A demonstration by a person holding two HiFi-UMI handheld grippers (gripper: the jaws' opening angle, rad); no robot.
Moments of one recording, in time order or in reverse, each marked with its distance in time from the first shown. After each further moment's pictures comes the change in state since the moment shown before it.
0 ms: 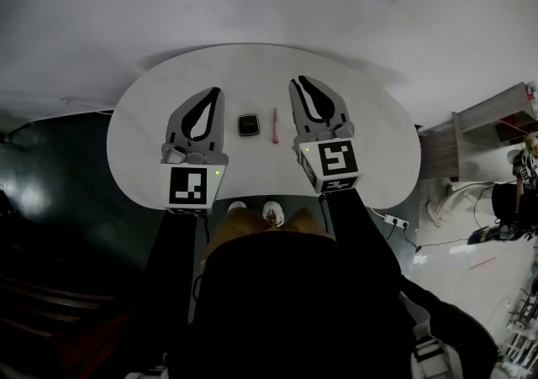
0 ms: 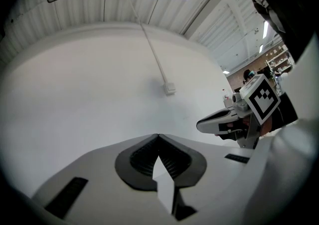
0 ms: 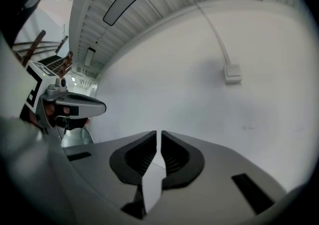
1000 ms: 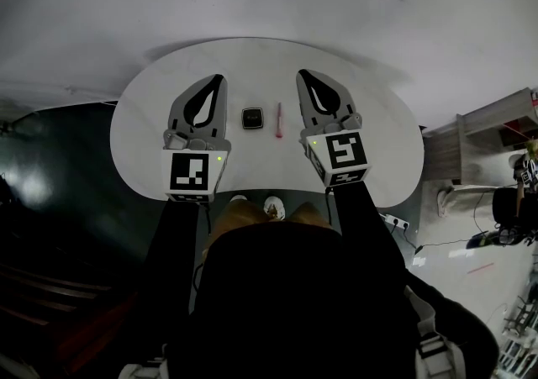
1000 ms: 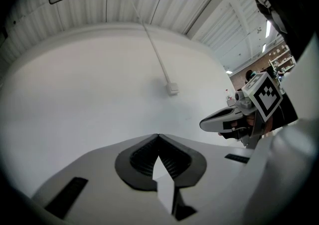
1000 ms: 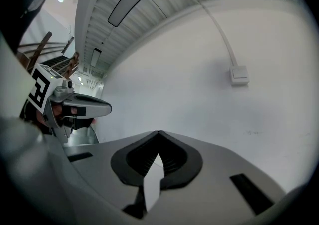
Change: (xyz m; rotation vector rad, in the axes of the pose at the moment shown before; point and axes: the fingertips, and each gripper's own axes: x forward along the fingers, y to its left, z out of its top) left arm 0.002 0.008 -0.002 0.006 -0.001 0.027; right arm 0.002 0.004 0.010 -0.029 -0.008 0.050
